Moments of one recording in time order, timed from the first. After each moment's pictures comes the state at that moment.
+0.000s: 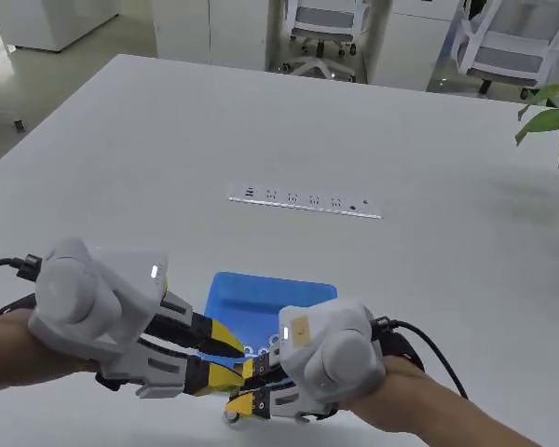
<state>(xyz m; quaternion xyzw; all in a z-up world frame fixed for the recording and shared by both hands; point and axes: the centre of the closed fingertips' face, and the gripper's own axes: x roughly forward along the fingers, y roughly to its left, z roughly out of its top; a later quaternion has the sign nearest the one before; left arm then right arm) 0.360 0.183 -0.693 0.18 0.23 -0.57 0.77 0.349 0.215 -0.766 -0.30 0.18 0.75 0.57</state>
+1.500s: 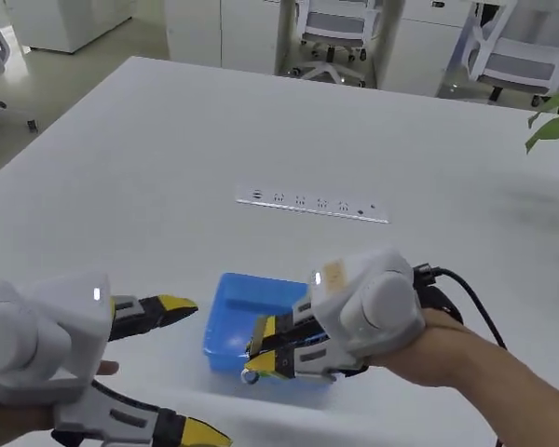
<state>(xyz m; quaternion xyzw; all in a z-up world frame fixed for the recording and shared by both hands) 0.350 0.213 -0.691 0.09 0.22 -0.45 0.86 0.375 0.207 -0.709 -0.31 0.16 0.74 0.57</state>
